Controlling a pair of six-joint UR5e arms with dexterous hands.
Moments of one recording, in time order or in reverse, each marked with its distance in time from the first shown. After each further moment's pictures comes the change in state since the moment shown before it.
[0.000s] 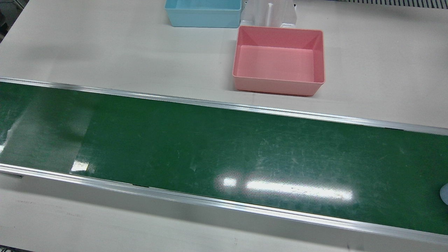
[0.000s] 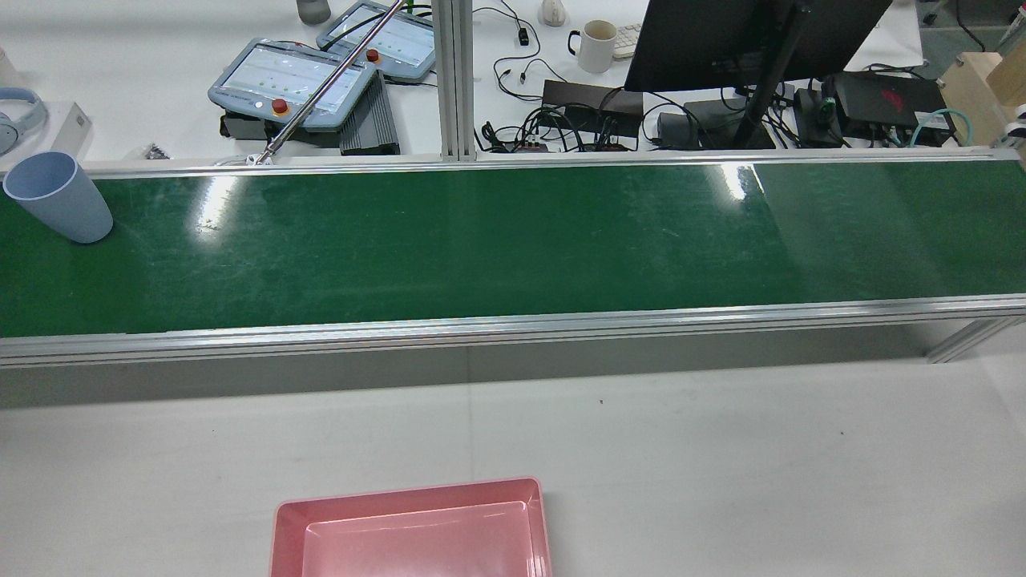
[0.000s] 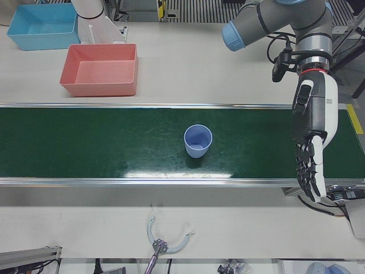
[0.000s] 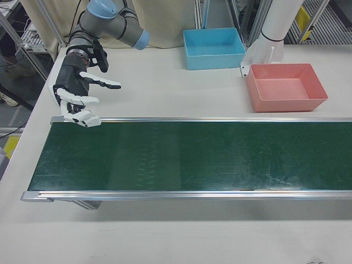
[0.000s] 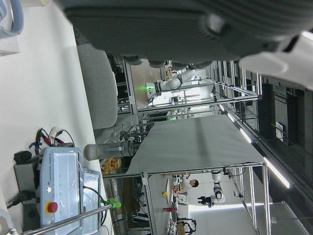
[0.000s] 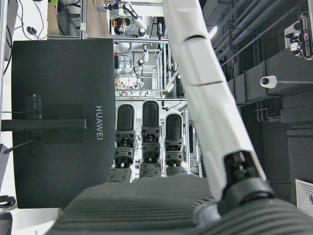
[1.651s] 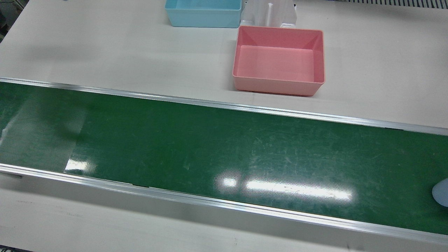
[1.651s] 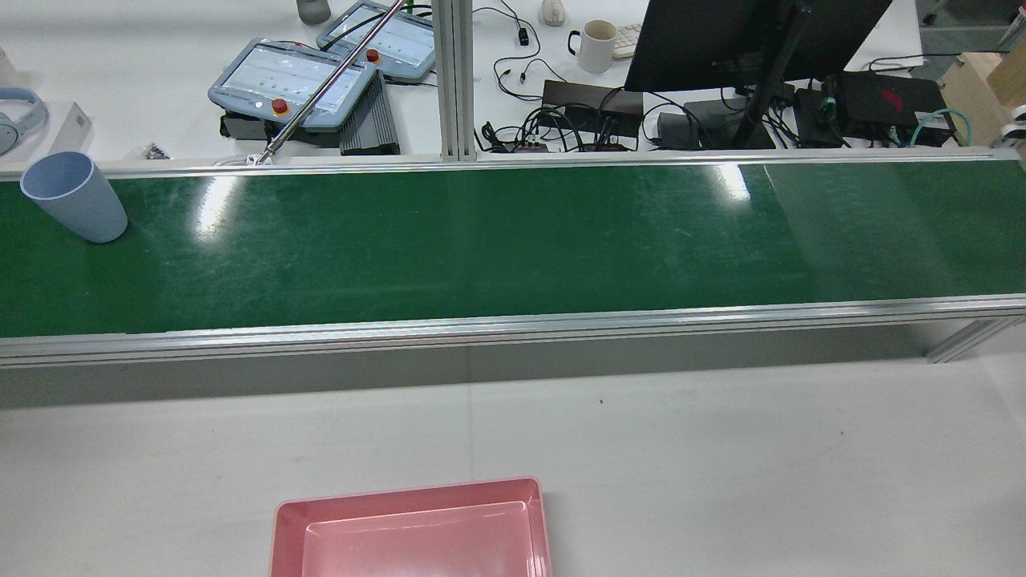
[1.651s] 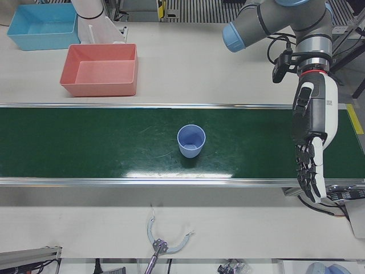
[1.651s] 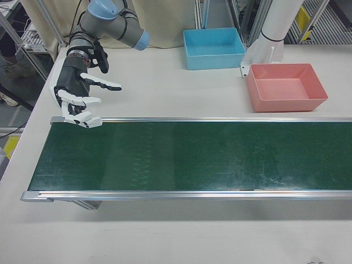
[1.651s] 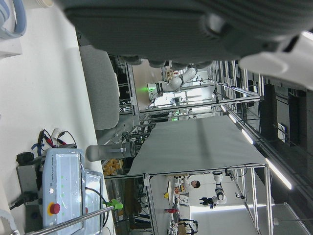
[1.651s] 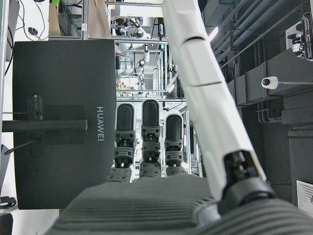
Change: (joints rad) left arm 0.001 0.000 0.007 0.000 0.000 0.000; right arm -0.003 0.007 -0.004 -0.003 -0.002 -0.002
